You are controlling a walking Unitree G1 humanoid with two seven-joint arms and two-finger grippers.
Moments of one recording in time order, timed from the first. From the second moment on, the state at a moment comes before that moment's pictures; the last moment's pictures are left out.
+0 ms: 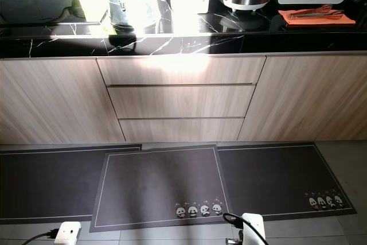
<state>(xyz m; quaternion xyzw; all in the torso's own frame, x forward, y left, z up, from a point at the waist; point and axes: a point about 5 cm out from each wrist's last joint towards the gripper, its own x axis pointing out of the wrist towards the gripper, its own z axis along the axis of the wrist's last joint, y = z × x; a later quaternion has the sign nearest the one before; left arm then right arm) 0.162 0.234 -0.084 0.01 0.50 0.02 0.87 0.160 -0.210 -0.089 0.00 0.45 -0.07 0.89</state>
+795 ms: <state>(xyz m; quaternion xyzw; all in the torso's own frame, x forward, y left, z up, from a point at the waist) 0.270 0.165 -0.030 0.08 0.35 -0.09 0.93 0.174 -0.190 -0.085 0.10 0.41 -0.09 0.90</state>
